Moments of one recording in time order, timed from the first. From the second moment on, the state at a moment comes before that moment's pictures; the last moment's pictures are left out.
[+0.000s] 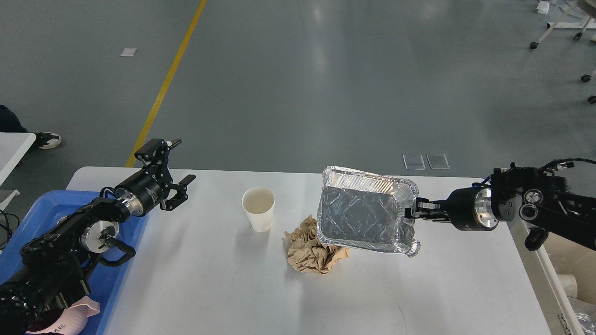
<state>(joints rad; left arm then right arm) -0.64 0.24 -0.86 -0.59 0.46 -0.47 -0.13 0.94 -0.76 0.15 1.36 -0.94 0.42 -0.07</state>
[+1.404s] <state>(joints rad) -0.73 1.81 -0.49 -1.60 0.65 -0.65 -0.13 0.94 -0.82 0.22 1.37 -0.94 0.42 -0.07</state>
